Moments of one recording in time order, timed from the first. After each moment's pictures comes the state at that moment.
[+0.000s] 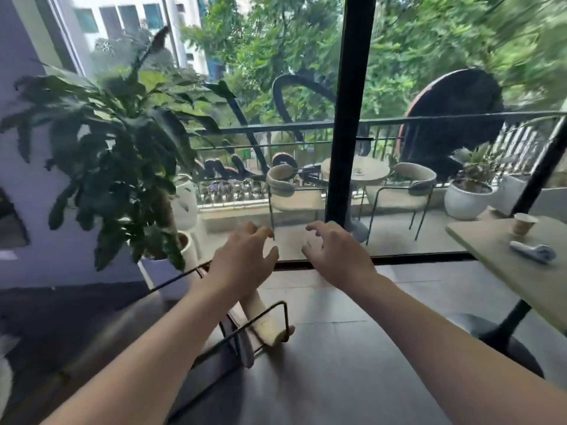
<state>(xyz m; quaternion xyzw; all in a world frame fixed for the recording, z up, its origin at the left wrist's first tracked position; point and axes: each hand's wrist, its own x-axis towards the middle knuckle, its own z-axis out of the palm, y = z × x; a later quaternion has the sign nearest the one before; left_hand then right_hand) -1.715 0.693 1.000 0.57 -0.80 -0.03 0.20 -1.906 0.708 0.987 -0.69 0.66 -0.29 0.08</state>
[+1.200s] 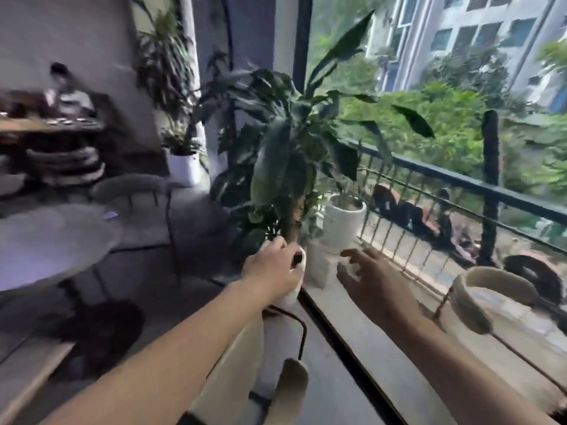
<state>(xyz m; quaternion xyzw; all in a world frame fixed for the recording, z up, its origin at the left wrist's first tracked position) -1.822 0.200 0.961 0.89 -0.43 0.02 0.18 -1.982 0.065 0.971 -0.93 0.26 -0.23 0.12</state>
